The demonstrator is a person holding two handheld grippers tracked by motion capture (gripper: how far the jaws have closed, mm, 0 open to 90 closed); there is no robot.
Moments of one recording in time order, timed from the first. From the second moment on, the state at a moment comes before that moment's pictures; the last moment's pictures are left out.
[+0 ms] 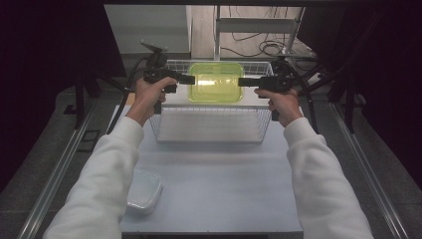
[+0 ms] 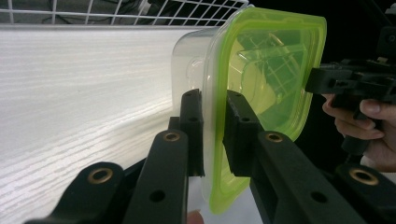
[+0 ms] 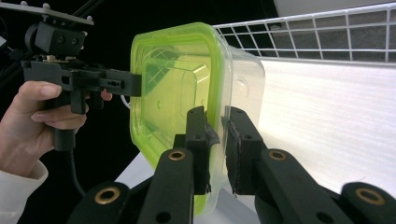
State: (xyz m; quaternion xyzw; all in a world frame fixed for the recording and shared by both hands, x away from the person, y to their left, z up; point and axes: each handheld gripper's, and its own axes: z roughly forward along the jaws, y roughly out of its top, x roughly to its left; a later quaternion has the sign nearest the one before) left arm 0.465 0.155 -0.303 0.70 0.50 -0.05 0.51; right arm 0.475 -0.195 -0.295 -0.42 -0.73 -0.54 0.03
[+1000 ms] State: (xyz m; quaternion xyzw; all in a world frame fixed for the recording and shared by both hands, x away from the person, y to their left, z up) left arm 0.509 0.156 -0.335 0.64 0.56 -0.09 0.51; right arm 0.514 -0.180 -0.329 -0.55 -0.65 -0.52 0.06
